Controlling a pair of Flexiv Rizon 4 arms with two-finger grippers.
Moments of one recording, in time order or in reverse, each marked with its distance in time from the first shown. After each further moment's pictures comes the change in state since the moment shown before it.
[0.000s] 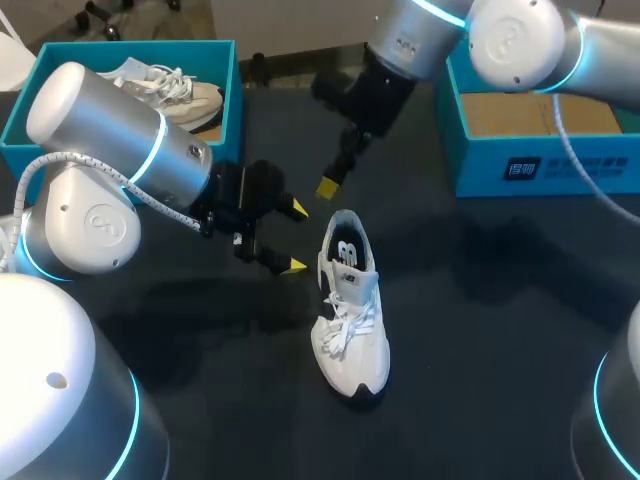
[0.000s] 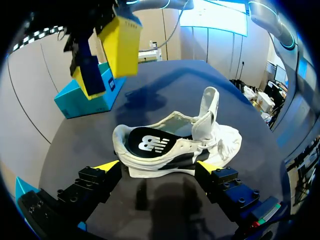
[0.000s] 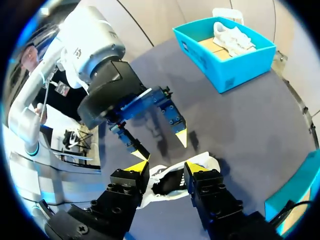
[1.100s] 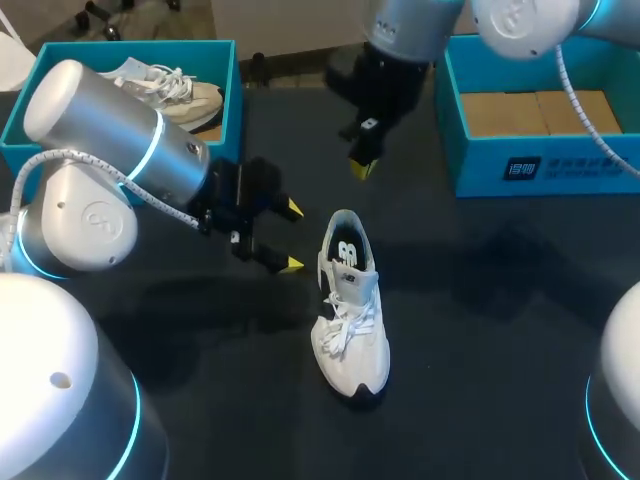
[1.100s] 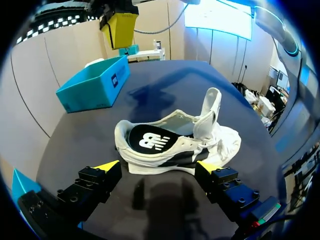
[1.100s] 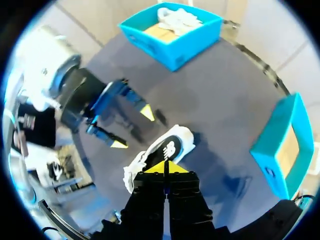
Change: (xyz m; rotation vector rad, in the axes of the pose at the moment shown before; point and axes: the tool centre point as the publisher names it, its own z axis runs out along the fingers) left arm 0.001 0.004 -0.005 -0.011 0.011 -0.058; right arm -0.008 -0.028 -0.036 0.109 -0.307 0.360
